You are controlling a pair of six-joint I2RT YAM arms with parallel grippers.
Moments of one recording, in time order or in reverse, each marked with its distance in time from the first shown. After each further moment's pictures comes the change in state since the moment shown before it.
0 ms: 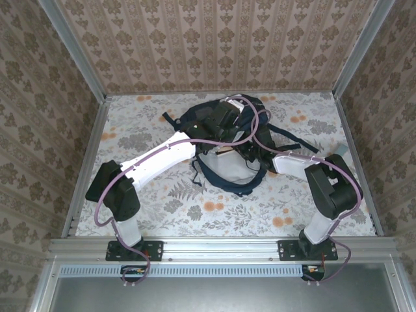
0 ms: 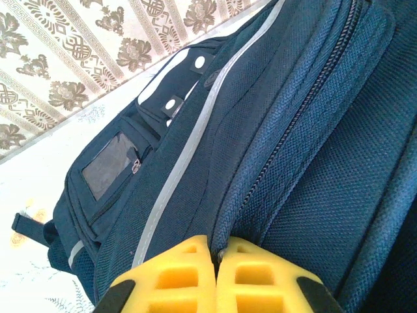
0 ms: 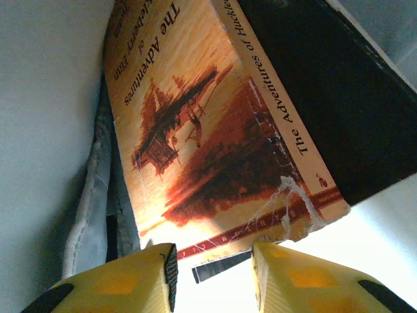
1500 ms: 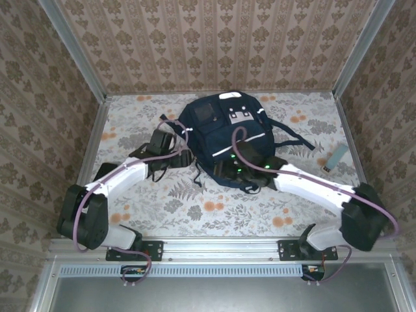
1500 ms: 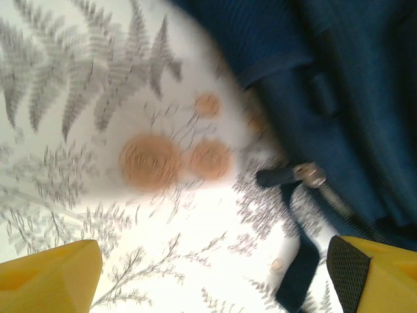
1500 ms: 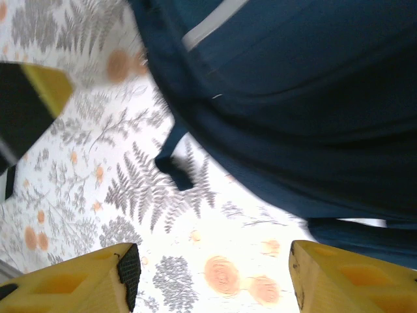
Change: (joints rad) left arm 0.469 -0.391 -0.838 0.195 0.420 -0.340; right arm 0.401 -0.267 0.114 -0.646 0.179 -0.142
